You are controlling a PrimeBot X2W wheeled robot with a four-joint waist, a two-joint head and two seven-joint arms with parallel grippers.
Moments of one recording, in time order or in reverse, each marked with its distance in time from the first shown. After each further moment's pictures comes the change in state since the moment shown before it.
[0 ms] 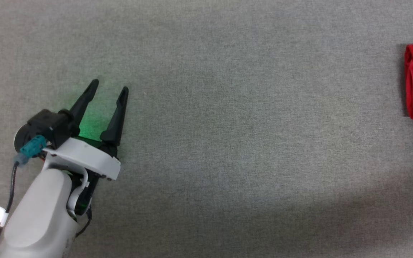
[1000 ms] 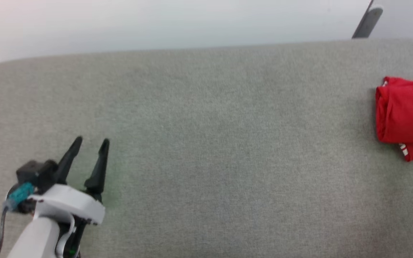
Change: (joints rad) left arm 0.201 0.004 0.083 0.035 -0.053 0.000 0.000; right arm 0.093 0.179 0.047 0.033 0.044 0.000 -0.348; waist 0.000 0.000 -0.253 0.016
